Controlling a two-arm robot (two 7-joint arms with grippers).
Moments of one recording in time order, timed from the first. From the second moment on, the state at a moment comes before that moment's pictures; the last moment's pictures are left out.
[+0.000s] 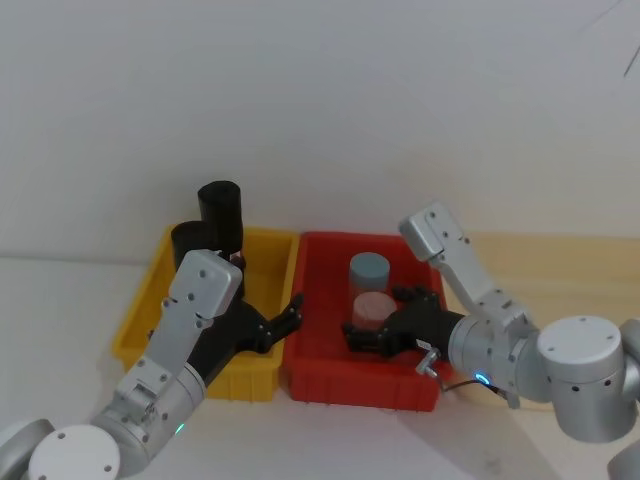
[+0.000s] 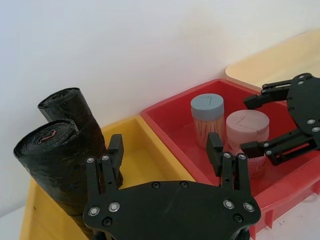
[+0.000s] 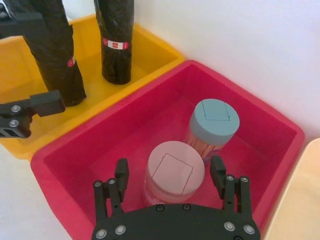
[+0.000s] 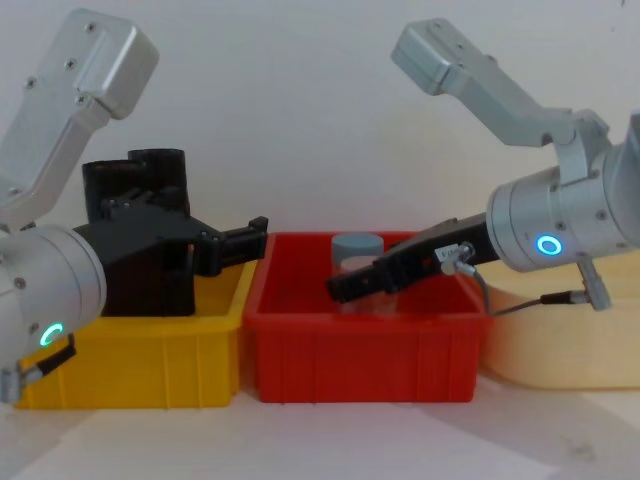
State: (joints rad) left arm -0.24 0.38 0.45 -1.63 -0.20 0.01 -0.01; right arm 0.59 0.25 -0.56 -1.36 0.14 0.50 0.40
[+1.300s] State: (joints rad) left arm -0.24 0.38 0.45 -1.63 -0.20 0.01 -0.01; right arm 0.60 0.24 -0.56 -1.32 0.12 0.48 0.42
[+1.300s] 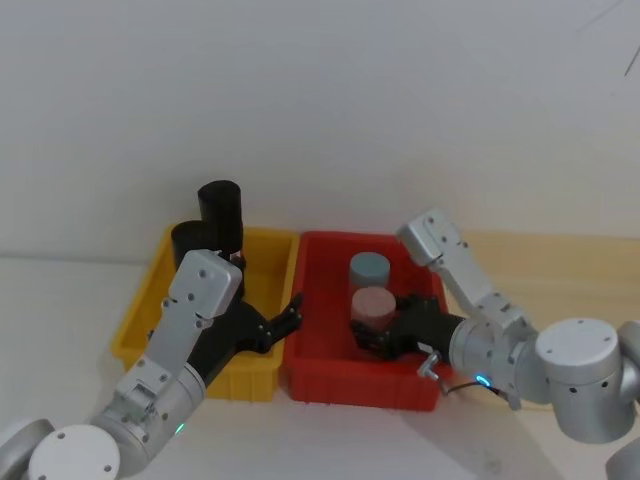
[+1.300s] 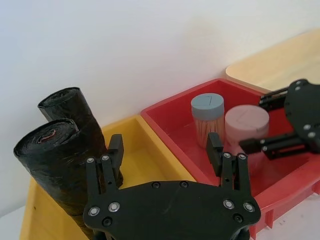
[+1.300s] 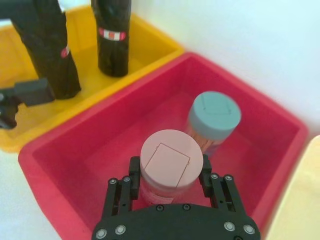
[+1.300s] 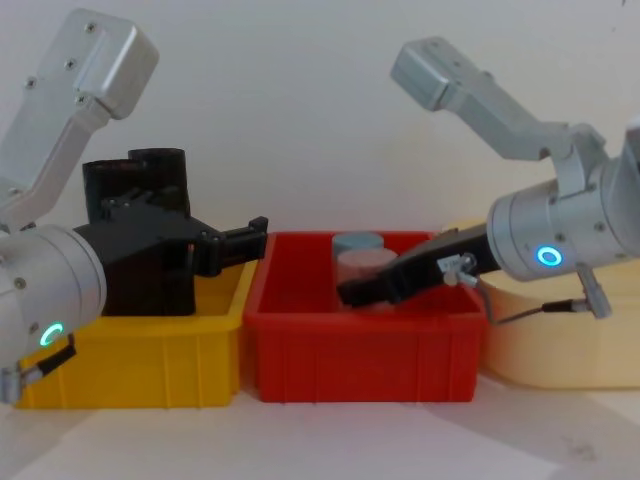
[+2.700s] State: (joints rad) left arm -0.24 0.38 0.45 -1.63 -0.20 0.01 -0.01; right arm 0.39 0.38 -0.20 -1.74 0.16 0.56 0.26
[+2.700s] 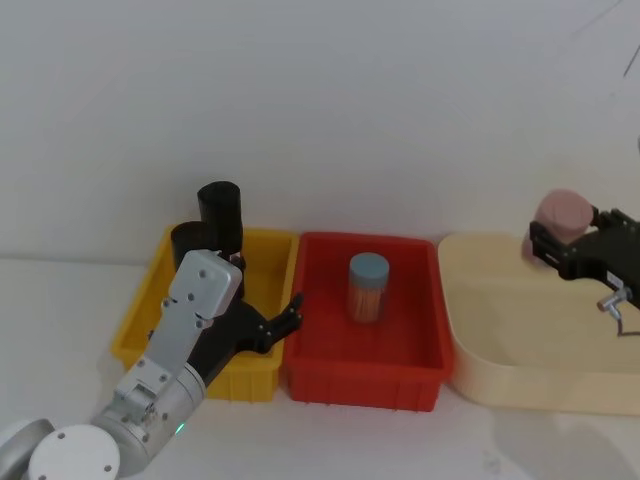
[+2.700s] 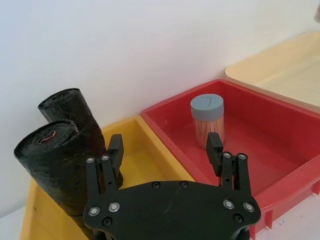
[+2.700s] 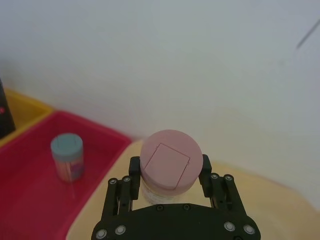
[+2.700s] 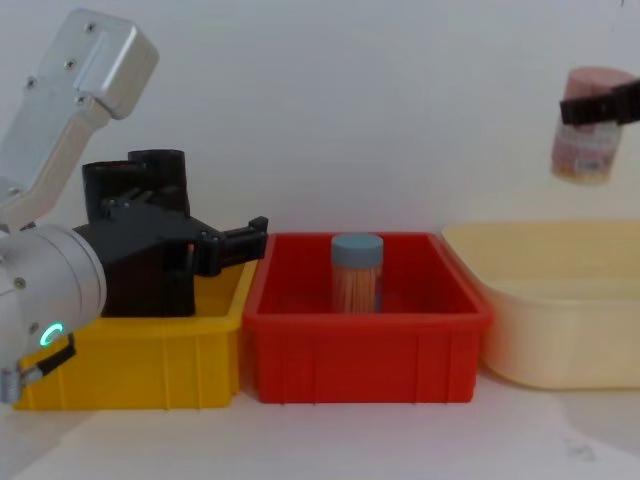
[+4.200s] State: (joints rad) left arm -0.24 0.38 0.45 -1.63 -0.20 0.01 -0.01; right arm 0.37 0.38 -0.25 -1.64 0.14 0.61 0.33
